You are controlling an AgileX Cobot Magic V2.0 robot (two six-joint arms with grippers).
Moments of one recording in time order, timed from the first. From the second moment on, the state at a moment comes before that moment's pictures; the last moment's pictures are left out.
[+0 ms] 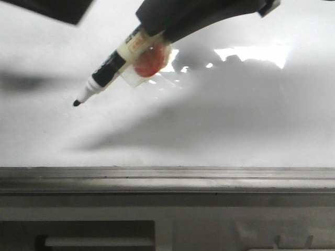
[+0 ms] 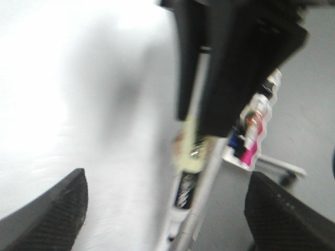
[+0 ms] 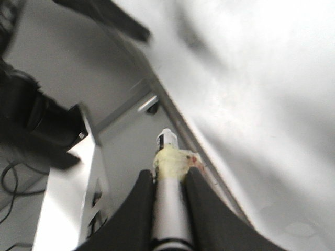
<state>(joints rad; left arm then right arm) -0.65 0.95 -0.83 -0.60 0.58 0.82 0.50 1.29 -1.02 0.93 0.86 -0.83</state>
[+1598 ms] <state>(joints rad) -0.30 0.60 -0.65 -0.68 0.49 0.77 0.46 1.03 -0.81 0.66 0.53 -0.57</state>
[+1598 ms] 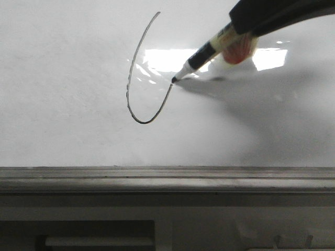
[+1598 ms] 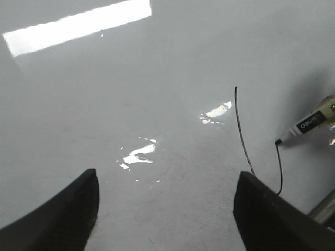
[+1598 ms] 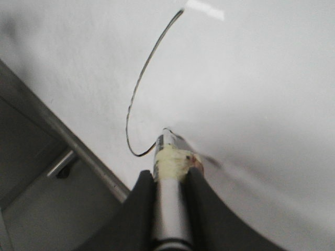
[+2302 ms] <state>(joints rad) -0.30 0.60 -0.65 -0.74 0.51 0.83 0.58 1.16 -1.06 0.64 0.67 -0.57</state>
